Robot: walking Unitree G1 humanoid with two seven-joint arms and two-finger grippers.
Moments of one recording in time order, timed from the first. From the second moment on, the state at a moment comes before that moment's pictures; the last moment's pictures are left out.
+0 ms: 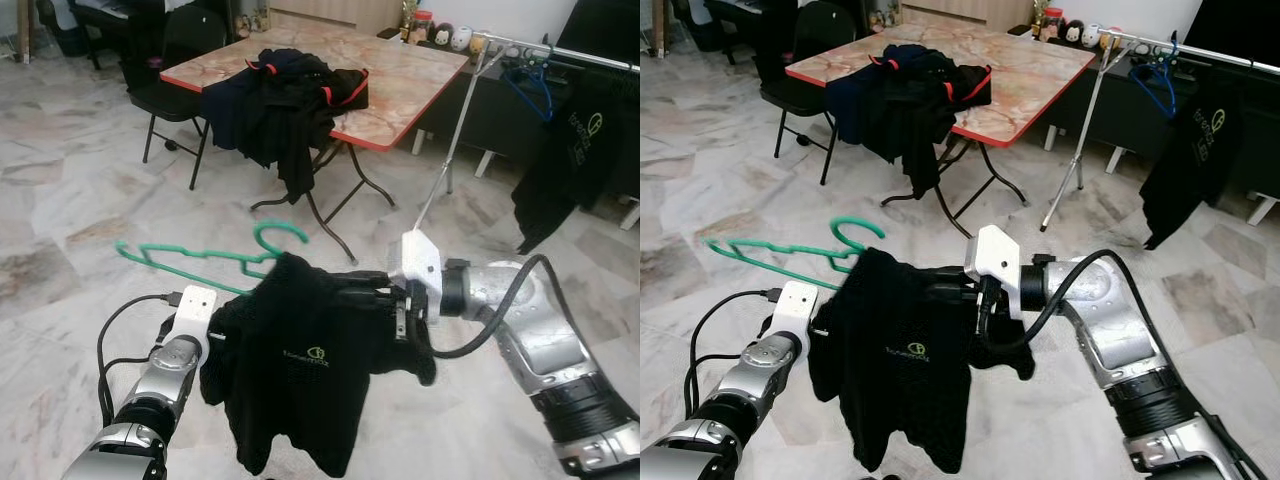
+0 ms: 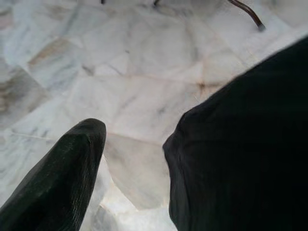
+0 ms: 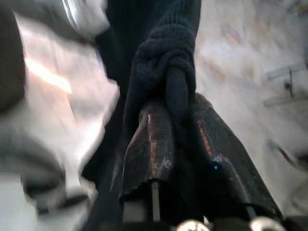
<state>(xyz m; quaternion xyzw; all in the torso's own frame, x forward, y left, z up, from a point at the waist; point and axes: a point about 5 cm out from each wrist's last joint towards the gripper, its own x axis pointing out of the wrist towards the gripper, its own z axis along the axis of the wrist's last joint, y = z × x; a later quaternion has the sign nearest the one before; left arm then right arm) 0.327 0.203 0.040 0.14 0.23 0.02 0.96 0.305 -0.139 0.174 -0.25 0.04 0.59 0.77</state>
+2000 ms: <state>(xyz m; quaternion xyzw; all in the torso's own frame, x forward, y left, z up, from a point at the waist) 0.327 0.204 0.040 0.14 0.22 0.01 0.97 0.289 -0.190 0.152 -0.34 0.12 0.61 0.71</state>
